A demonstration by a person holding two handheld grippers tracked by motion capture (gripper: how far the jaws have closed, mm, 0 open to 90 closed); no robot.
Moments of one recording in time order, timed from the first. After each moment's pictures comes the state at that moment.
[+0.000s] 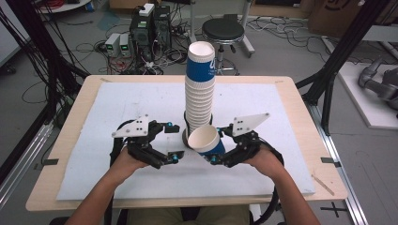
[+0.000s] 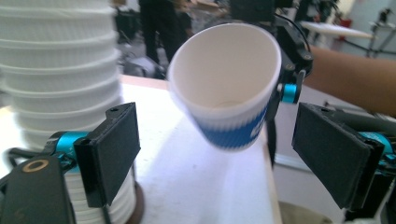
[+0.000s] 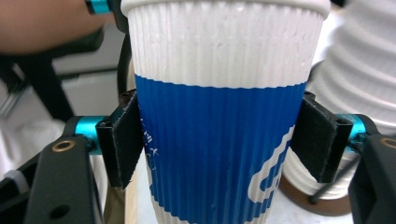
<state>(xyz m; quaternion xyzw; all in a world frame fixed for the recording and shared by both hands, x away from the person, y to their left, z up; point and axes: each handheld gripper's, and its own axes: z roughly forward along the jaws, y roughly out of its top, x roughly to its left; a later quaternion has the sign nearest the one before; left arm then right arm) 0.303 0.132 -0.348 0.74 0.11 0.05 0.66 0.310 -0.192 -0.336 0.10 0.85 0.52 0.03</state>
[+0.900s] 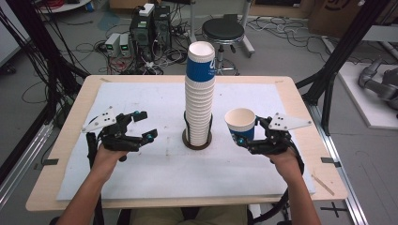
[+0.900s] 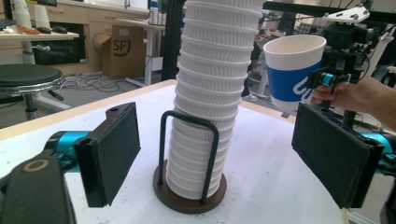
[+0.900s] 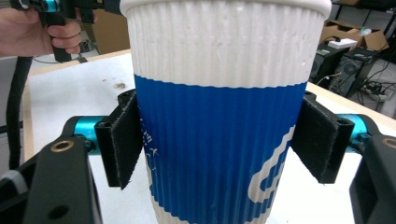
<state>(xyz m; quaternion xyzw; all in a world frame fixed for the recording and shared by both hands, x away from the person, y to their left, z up) 0.318 0.199 -0.362 0.69 0.24 0.13 0.67 0.312 -0.268 -0.345 0.23 0.78 0.56 0.17</state>
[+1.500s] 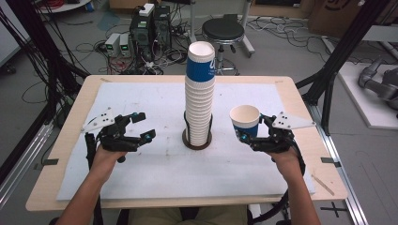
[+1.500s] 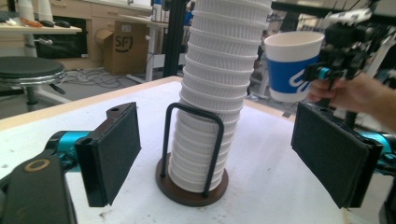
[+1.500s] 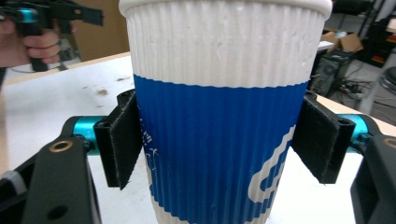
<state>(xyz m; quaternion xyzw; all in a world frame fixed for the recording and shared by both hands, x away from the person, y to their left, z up) 0.320 0.205 -0.369 0.68 0.26 0.12 0.68 0.315 -0.275 -0.347 0.26 0.76 0.56 0.20</state>
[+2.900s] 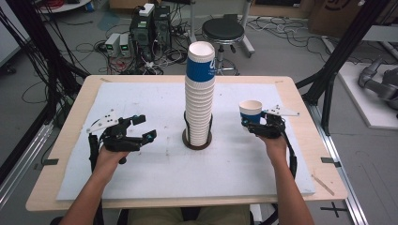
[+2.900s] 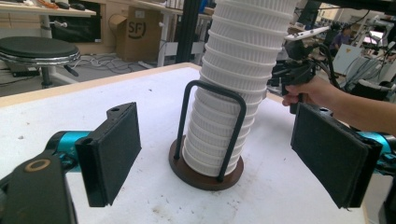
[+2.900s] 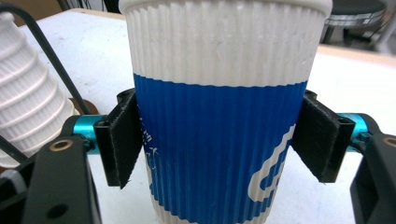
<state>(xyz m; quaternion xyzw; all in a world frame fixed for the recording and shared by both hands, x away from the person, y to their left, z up) 0.326 0.203 -0.384 0.69 0.28 0.12 0.65 0.394 -0.294 -0.416 0.43 0.73 0.49 0.23</state>
